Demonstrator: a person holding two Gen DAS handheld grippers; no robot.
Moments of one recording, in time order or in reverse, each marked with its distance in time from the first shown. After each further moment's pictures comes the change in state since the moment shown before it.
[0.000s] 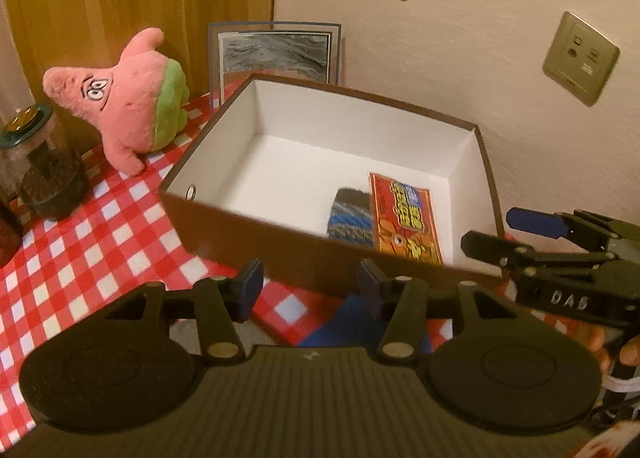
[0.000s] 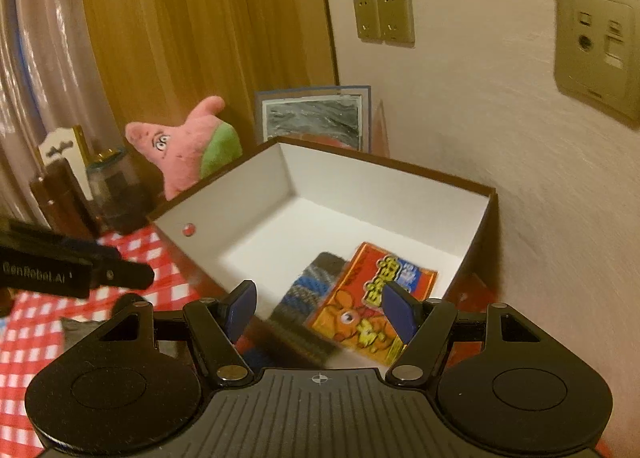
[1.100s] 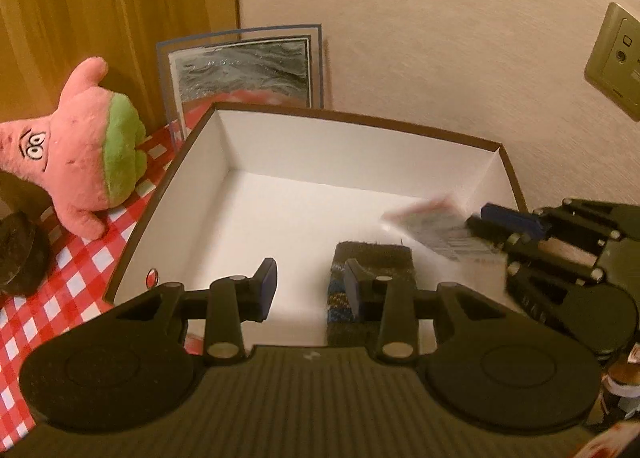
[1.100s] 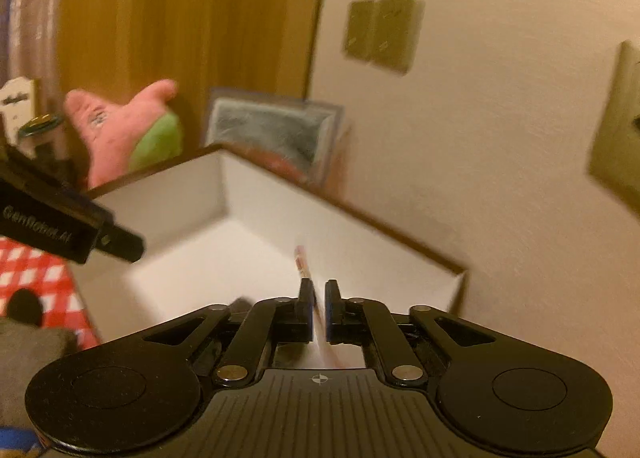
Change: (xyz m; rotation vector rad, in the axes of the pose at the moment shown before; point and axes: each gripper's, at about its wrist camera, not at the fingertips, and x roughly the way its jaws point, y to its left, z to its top) left arm 0.089 -0.011 0.071 0.095 0.021 -0.012; right arm 0.077 -0.014 0.027 -0.213 -0.031 -0.180
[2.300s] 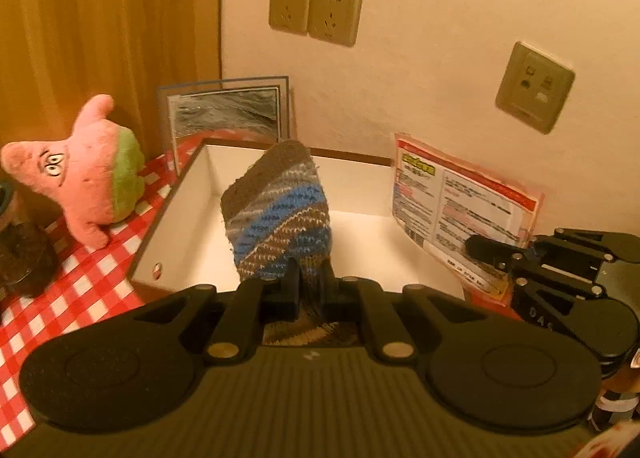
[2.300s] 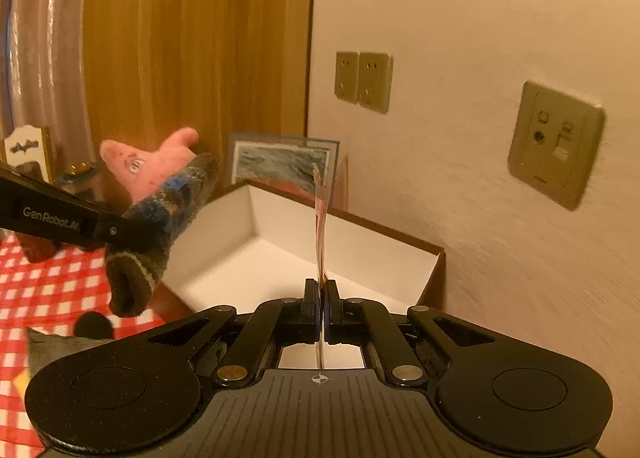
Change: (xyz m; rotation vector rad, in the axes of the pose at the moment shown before) left arm -0.082 -0.005 -0.028 0.022 -0.130 -0.096; right arm -0.106 0.038 -0.011 0.108 -0.081 -0.032
